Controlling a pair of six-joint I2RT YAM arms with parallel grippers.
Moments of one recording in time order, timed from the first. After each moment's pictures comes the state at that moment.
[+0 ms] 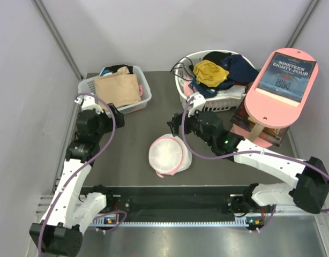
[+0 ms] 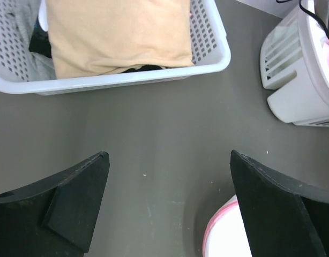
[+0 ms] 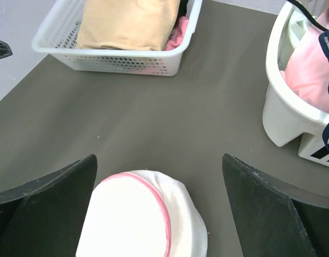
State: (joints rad) left arm -0.12 0.84 0.82 -0.35 -0.04 -0.40; right arm 0.89 1.24 0.90 0.14 0.24 0.22
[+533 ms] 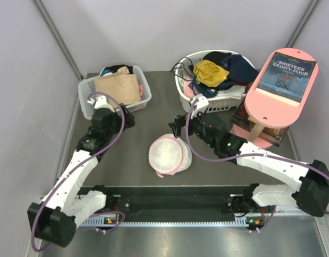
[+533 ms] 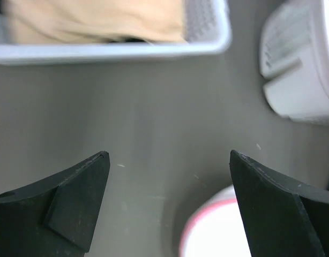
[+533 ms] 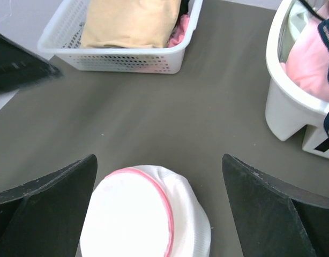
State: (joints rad) left arm -0.24 0.94 0.80 -0.31 -0.15 -0.54; right arm 0.89 1.19 0.85 0.16 0.24 0.23
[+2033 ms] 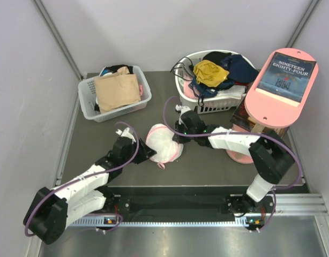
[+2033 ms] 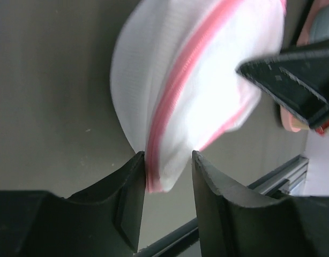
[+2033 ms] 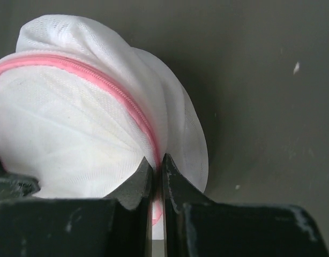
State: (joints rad) left arm -0.55 0.98 0.32 0.06 0.12 -0.94; right arm 0.79 1.62 0.92 -0.03 -0.01 0.50
